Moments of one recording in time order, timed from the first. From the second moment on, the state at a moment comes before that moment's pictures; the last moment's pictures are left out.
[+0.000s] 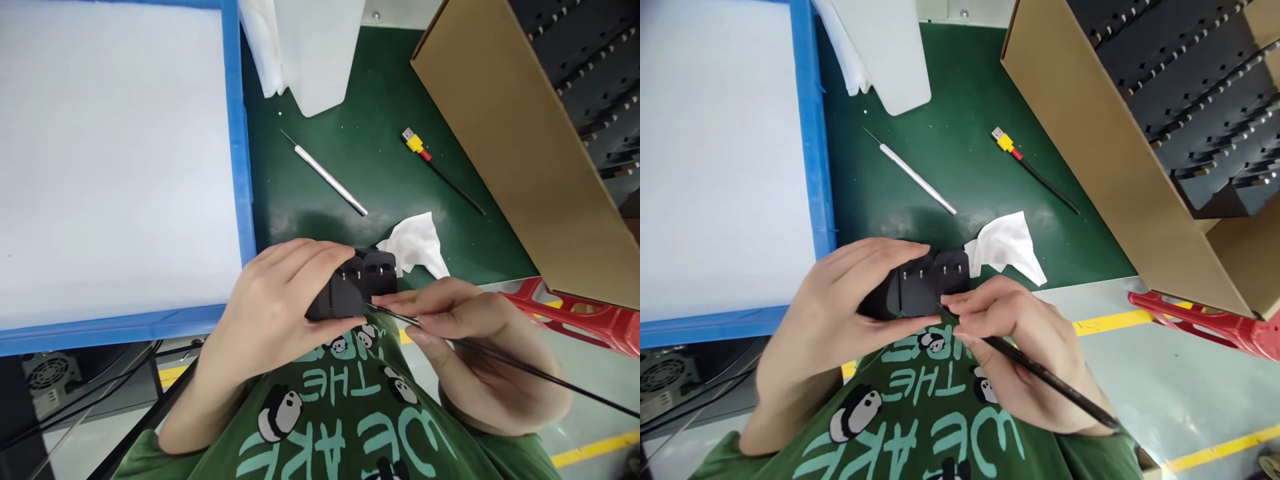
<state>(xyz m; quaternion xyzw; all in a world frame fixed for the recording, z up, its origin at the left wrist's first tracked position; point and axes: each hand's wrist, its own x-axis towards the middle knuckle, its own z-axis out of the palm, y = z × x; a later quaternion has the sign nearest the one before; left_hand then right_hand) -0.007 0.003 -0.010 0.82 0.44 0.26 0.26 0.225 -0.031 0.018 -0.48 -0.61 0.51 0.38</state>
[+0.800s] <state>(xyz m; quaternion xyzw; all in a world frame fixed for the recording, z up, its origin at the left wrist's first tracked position) -0.007 0.003 -0.007 0.82 0.45 0.25 0.27 0.226 -0.022 0.021 -0.45 -0.67 0.48 0.34</state>
